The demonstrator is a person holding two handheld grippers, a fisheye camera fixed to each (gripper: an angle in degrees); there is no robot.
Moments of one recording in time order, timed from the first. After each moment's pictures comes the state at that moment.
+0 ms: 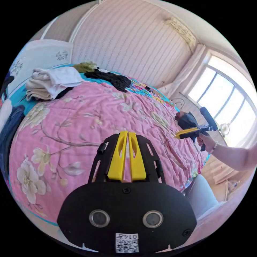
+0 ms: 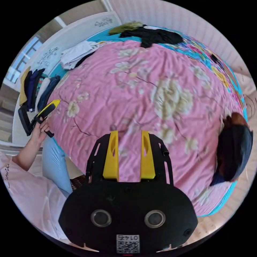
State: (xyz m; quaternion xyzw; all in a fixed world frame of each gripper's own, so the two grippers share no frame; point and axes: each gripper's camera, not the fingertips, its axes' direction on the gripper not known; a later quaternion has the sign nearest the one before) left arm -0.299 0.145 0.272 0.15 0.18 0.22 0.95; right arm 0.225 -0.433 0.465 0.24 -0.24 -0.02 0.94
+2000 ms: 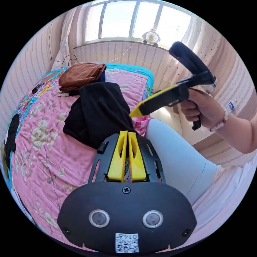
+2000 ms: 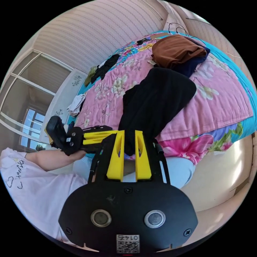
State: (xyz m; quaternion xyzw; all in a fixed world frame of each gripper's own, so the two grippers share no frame) left arm 0.319 0.365 0.313 0.01 0.19 0.66 0.73; right arm 0.549 0.017 0.333 0.32 -0.45 0.17 0.81
